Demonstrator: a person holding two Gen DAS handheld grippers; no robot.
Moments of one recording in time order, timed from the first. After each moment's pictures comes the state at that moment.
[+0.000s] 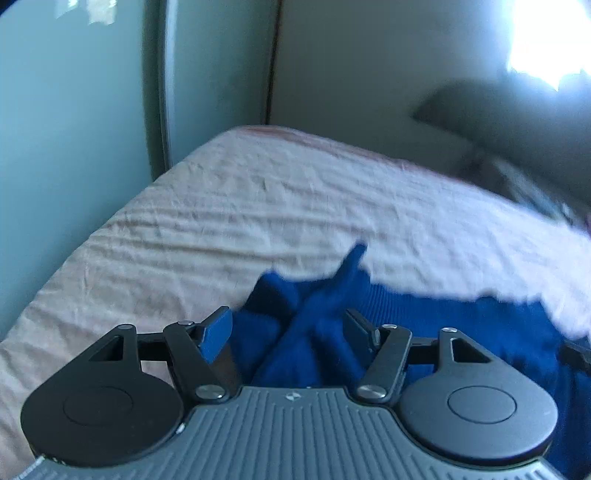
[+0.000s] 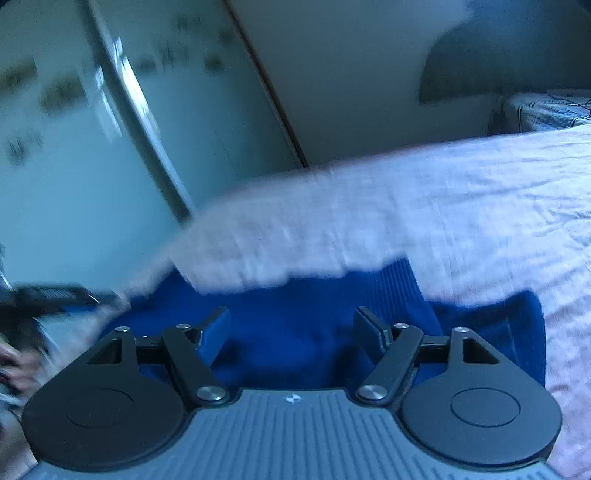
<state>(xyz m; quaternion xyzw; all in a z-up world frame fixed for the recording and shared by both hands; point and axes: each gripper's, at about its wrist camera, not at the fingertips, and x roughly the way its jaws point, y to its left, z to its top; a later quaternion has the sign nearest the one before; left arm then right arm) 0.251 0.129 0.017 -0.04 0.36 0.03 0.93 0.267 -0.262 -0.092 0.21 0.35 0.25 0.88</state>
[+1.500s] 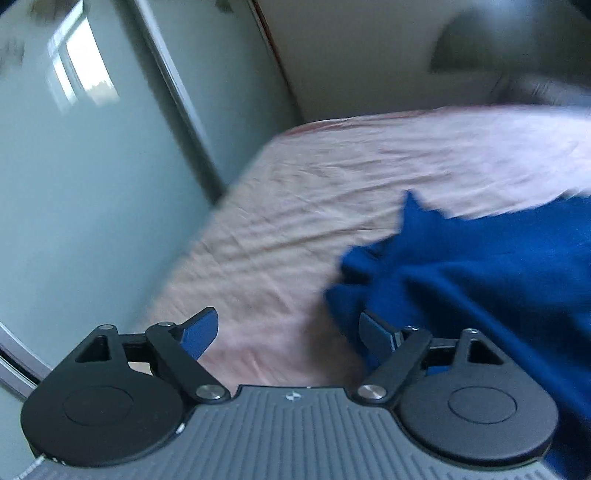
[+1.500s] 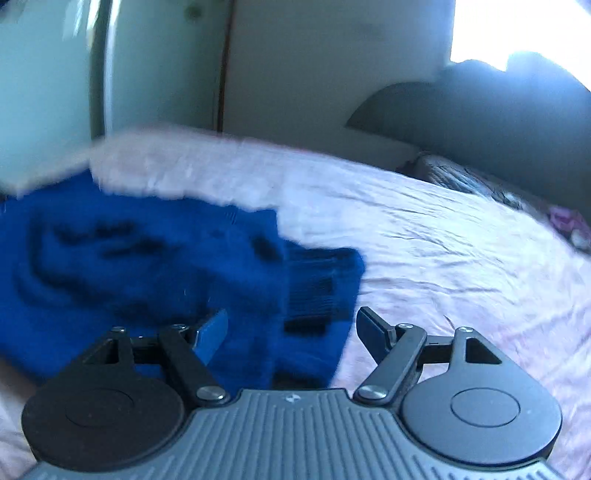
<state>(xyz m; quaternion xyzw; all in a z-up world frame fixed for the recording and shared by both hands) 0.216 0.127 0.004 0.12 0.35 0.08 0.93 0.171 -0.293 -0.080 0.02 0.33 0.11 0.94</state>
